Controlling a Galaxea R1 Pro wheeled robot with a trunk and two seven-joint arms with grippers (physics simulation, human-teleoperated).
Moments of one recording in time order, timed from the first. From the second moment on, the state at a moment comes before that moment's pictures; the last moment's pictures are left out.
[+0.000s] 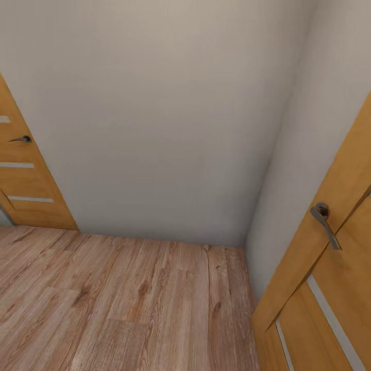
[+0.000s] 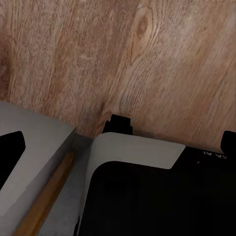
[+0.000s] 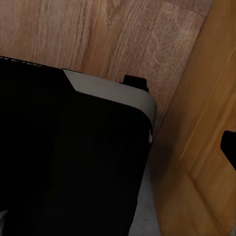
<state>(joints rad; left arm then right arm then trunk) -0.39 0.02 0.04 0.00 0.17 0.05 0.08 -0.23 0.01 0.62 0.03 -0.42 -0.10 0.04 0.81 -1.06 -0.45</state>
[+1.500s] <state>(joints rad) -0.39 0.02 0.04 0.00 0.17 0.05 0.08 -0.23 0.01 0.62 0.03 -0.42 -0.10 0.04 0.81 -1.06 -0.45</state>
